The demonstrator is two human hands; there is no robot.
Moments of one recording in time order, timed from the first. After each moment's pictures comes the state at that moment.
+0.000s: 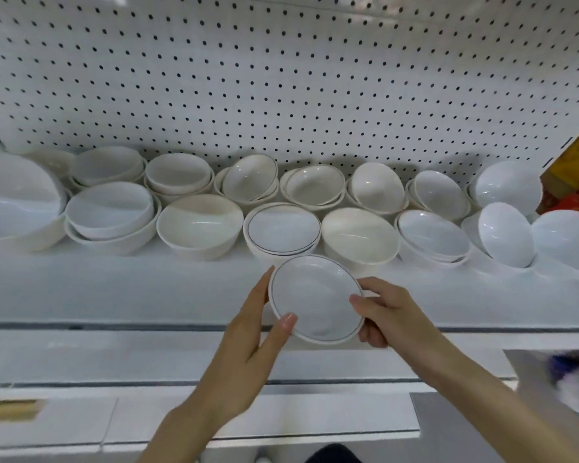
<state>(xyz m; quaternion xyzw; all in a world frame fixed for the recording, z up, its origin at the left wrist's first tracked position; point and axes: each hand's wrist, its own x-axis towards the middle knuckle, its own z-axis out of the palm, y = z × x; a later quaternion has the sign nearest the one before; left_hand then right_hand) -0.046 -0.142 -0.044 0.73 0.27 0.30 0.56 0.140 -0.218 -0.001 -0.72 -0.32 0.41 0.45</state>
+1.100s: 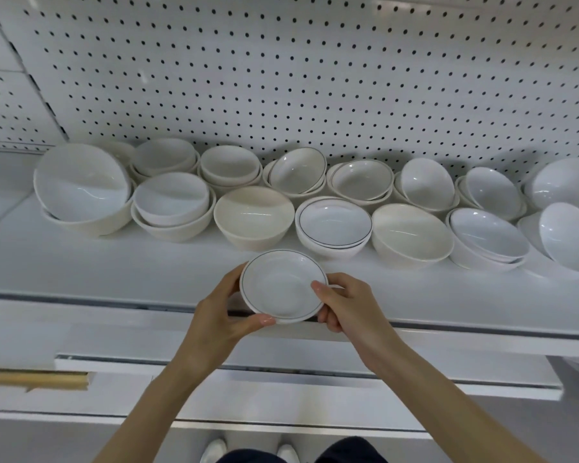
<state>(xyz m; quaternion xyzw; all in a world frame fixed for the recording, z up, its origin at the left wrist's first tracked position) -0.122 -0.074 -0.076 0.72 0.37 0.32 0.49 0.058 -0.154 -0.037 -0.68 -0.29 0.44 0.50</state>
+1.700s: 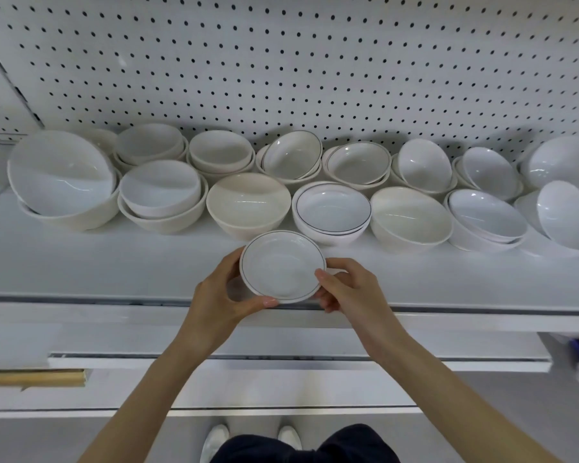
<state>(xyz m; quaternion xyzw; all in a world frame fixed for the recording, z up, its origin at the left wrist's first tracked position) -0.117 -0.056 -0.082 0.73 0.39 0.30 0.47 0.059 -0.155 -0.048 -0.69 -0.27 0.40 0.54</state>
